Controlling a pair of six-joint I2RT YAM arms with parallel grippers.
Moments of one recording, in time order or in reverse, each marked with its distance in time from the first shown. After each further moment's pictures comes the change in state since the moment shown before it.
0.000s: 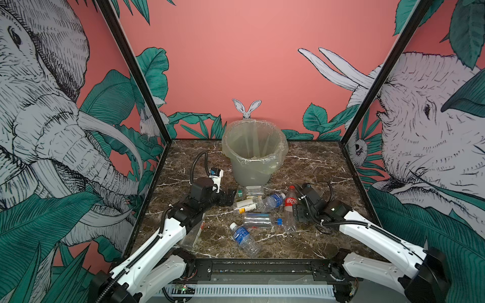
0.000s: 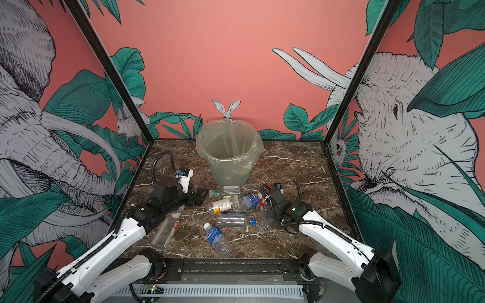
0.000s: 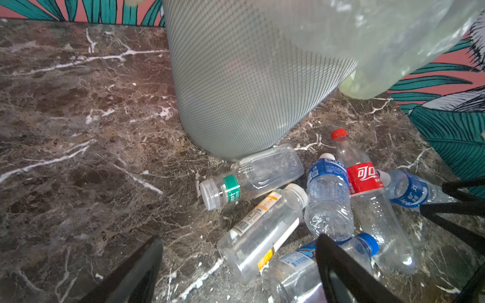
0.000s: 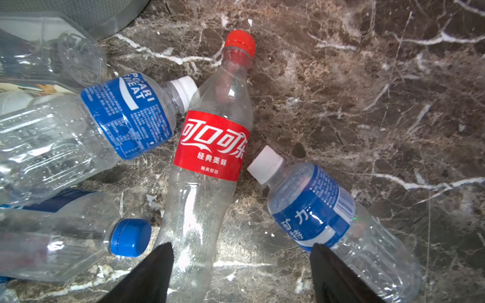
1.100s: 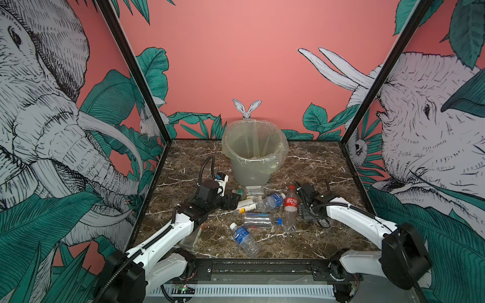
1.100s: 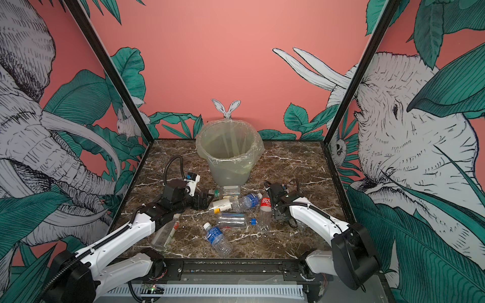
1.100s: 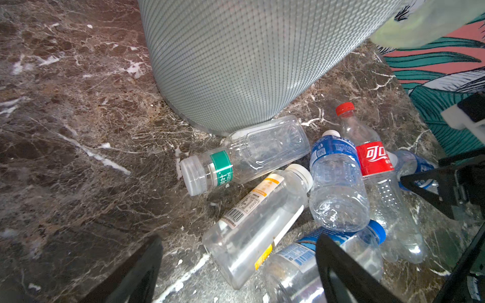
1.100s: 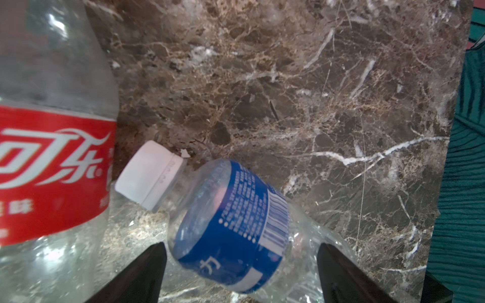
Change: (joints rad) left arm -0.003 0.135 -0.089 0.145 0.081 -0.046; right arm -0.192 0.248 0.010 -0.045 0.097 -0.099
